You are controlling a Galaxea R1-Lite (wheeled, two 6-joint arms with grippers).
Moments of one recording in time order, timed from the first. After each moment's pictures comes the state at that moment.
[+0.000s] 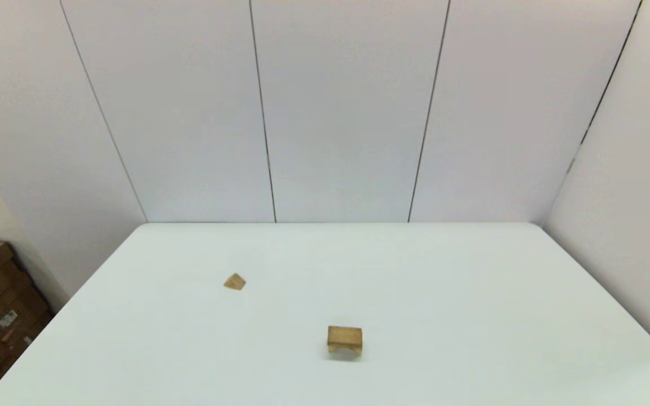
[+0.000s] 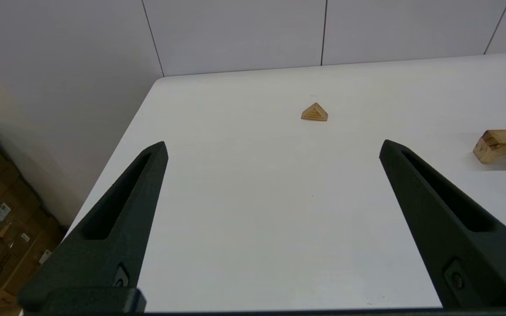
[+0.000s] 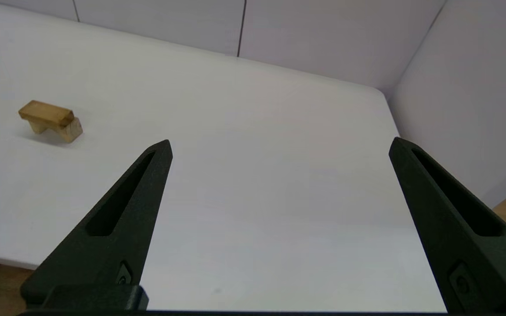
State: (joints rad) left arm 0.00 0.00 0.00 0.00 -0.02 0.03; right arm -0.01 0.17 -0.17 0.08 0.10 -0.19
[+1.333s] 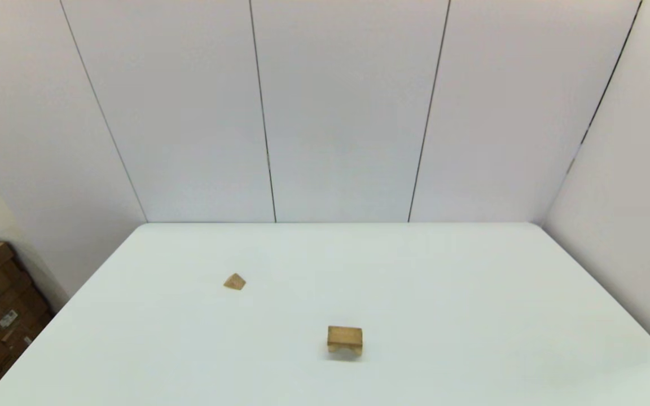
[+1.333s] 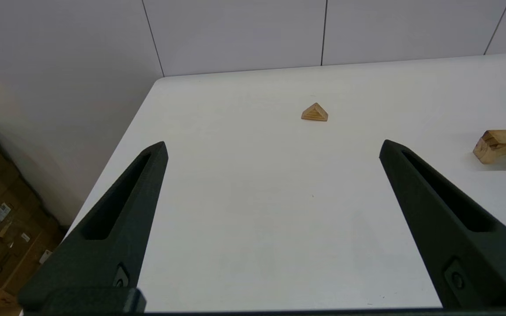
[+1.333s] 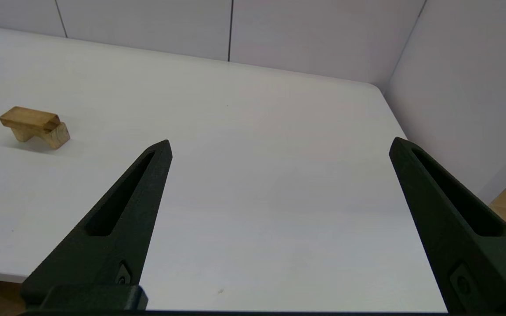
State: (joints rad) left arm 0.00 0.00 0.00 0.00 -0.02 0.03; right arm 0.00 0.00 0.00 0.00 0.05 -0.13
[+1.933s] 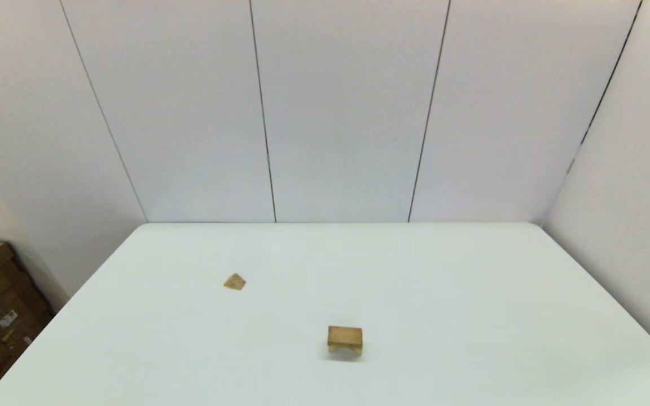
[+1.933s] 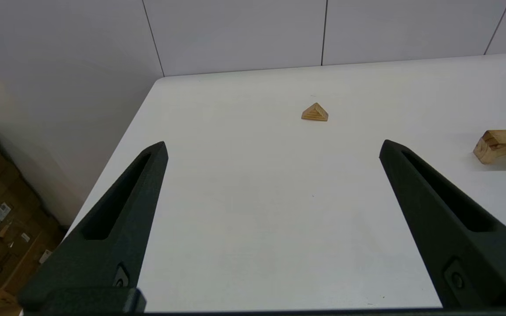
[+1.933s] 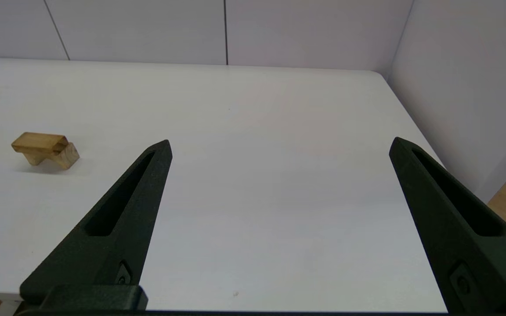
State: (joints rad) left arm 0.00 0.00 0.00 0.00 -0.02 0.03; right arm 0.00 0.00 0.00 0.00 0.02 -0.02
